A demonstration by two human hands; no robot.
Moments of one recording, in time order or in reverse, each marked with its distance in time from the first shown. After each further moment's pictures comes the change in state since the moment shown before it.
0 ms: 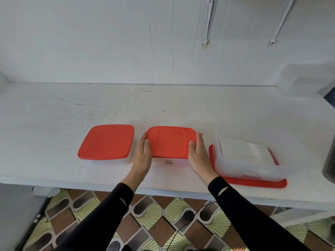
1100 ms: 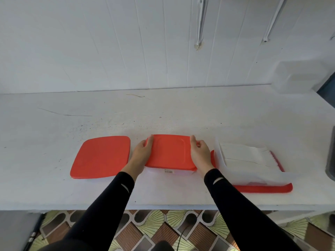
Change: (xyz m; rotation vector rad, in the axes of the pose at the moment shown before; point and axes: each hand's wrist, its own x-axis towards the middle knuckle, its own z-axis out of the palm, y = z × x) left_hand 0.080 0.001 0.002 0.066 -0.061 -0.315; right_hand 0.048 -0.003 0.003 0.183 0.172 0.284
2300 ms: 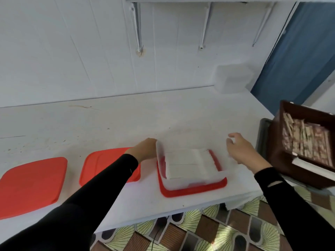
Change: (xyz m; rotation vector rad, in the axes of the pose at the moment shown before) left_hand -0.006 0.086 0.172 1.234 -0.512 0.587; right_hand -0.006 -0.012 -0.284 -0.512 0.180 0.101
